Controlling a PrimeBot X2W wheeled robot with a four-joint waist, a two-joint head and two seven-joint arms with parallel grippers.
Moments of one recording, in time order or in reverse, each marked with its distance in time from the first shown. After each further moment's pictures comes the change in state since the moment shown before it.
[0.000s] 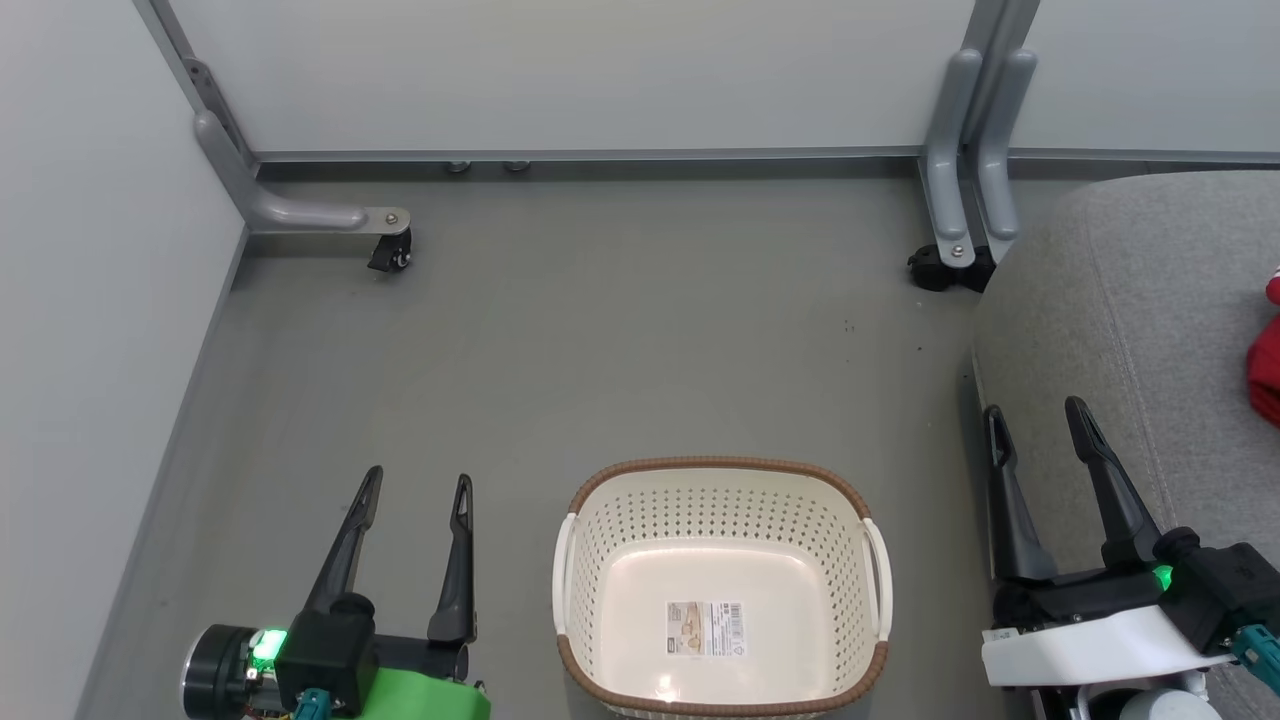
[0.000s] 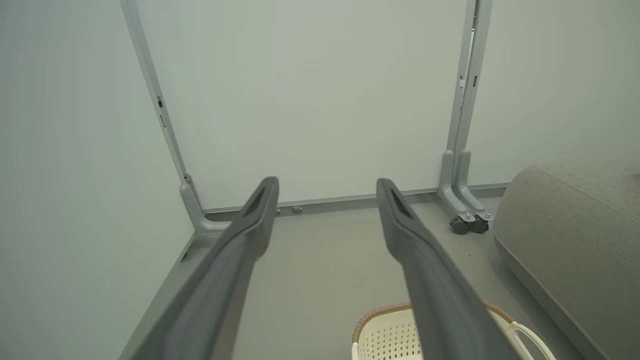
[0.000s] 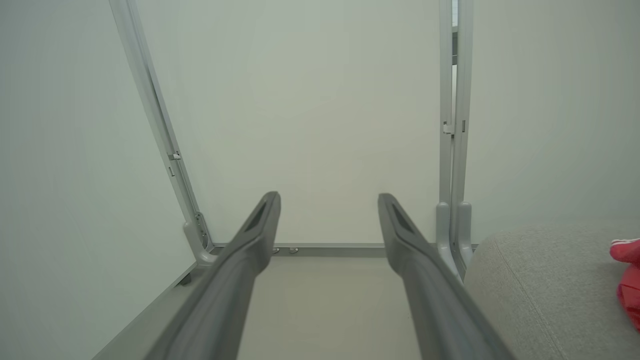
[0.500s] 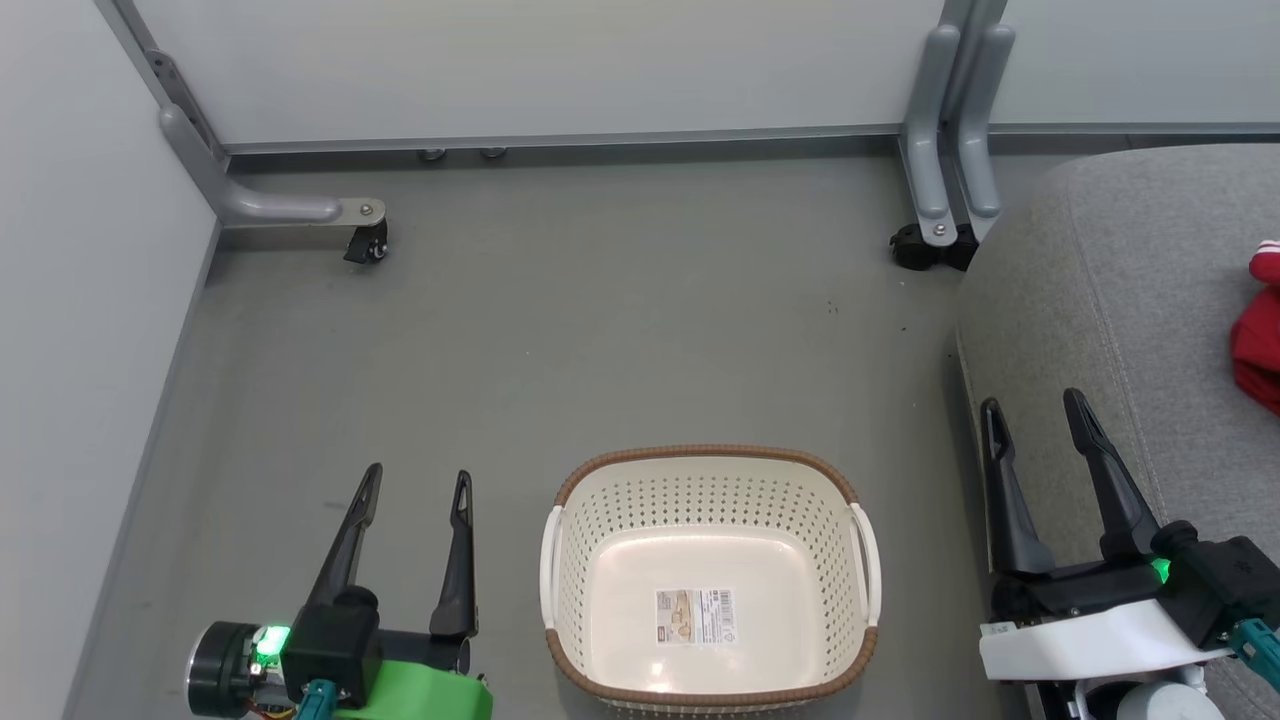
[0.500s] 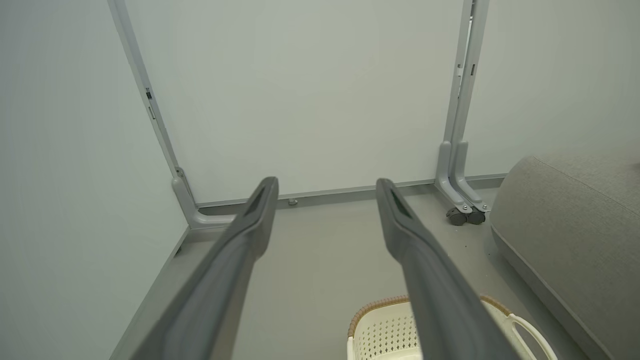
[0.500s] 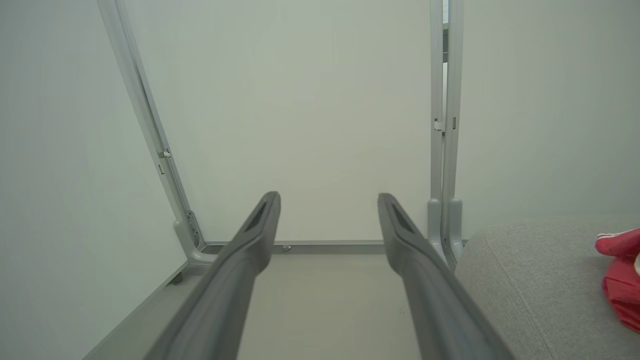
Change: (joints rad) left arm -0.016 0.000 -0.007 0.023 -0.008 0.022 0.000; right arm -0.012 0.002 -0.001 0.001 -0.011 0.000 0.000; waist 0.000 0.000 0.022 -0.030
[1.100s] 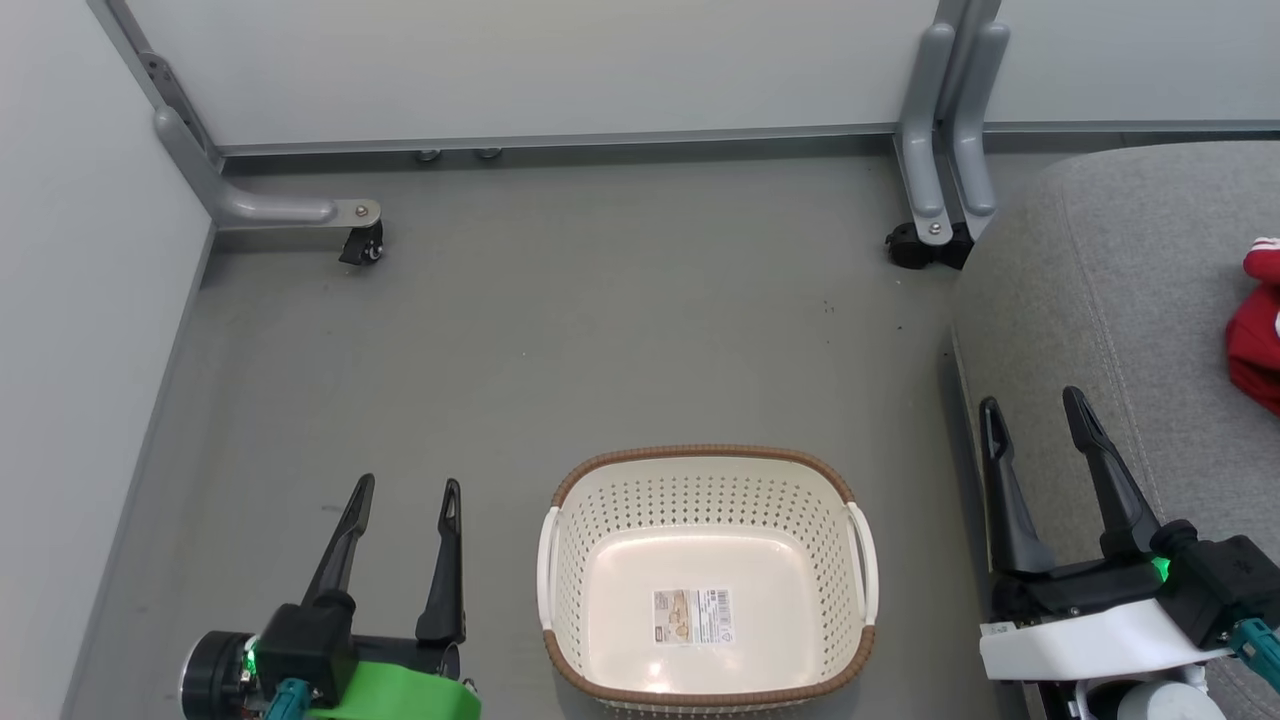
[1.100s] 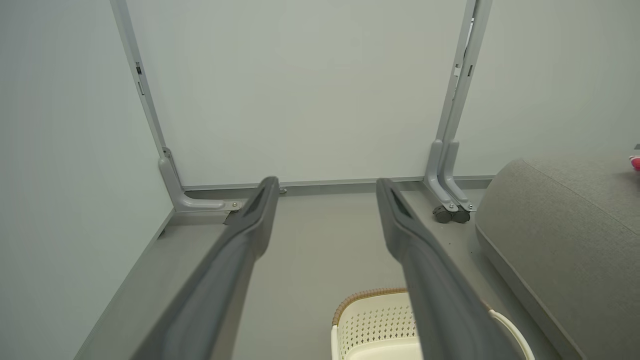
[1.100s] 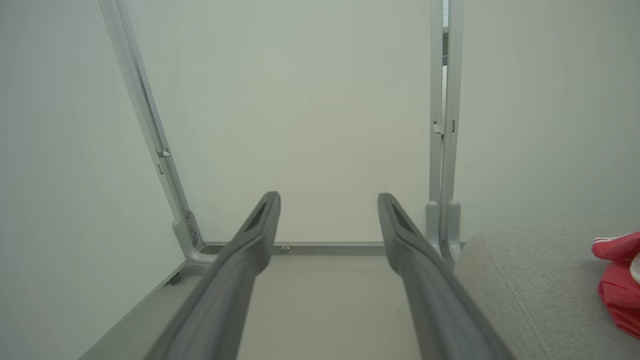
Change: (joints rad) left arm 0.000 -0.001 0.028 0.033 -0.062 -0.047 0.000; right arm -0.001 -0.002 0.001 -0.004 -0.007 0.000 0.000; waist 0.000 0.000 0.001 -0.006
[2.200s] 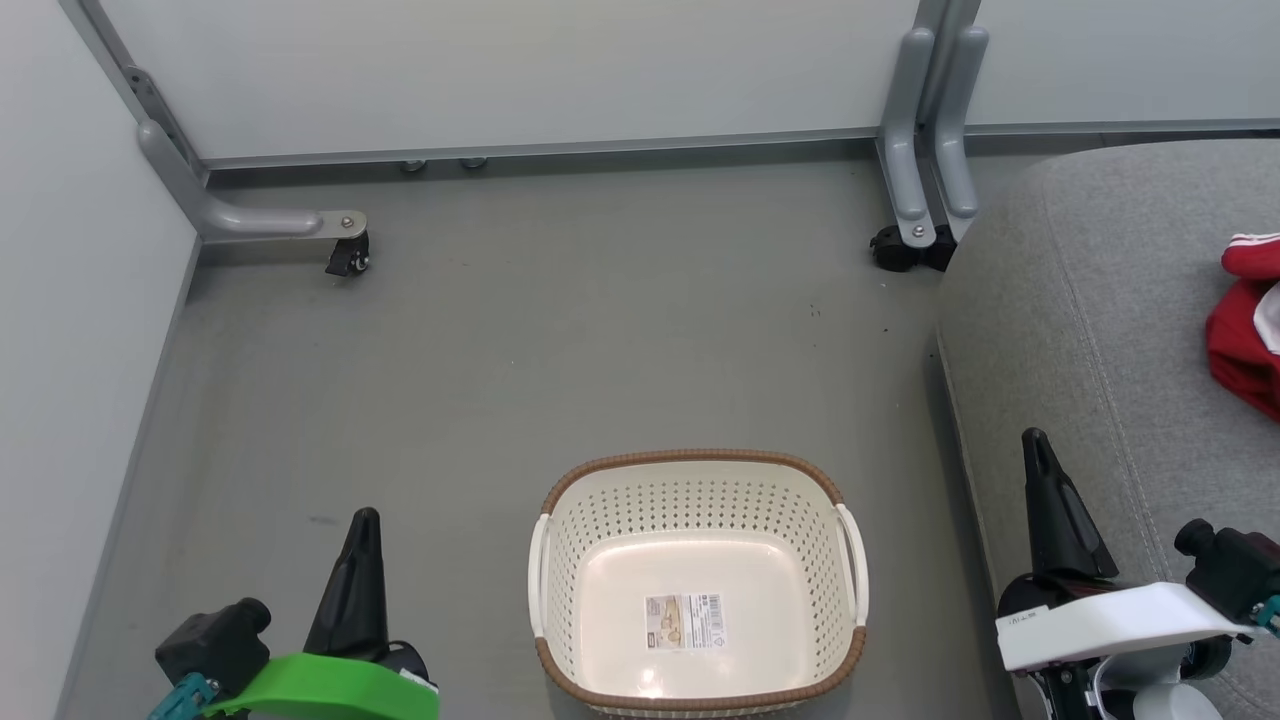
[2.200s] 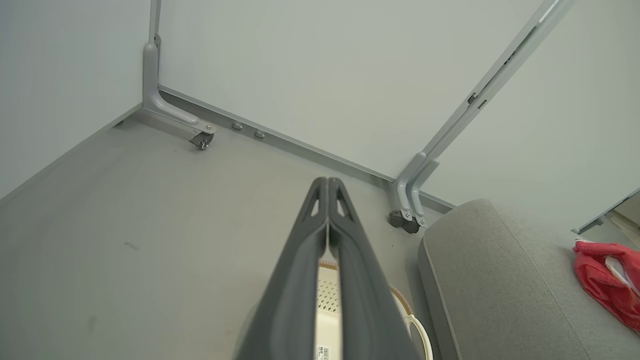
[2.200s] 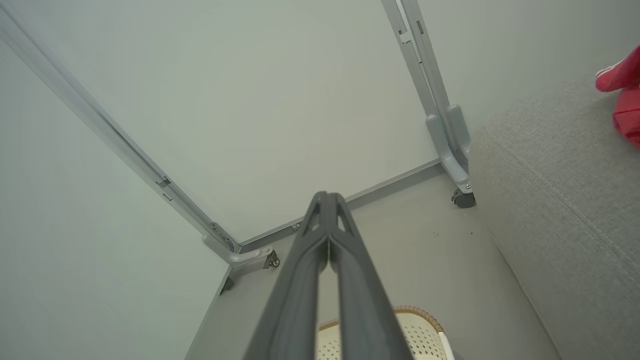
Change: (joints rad) left arm -0.005 0.017 0.035 0.084 -0.449 -0.041 0.072; right arm -0.018 -0.012 -0.003 0.135 0.399 0.000 0.076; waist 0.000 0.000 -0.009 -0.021
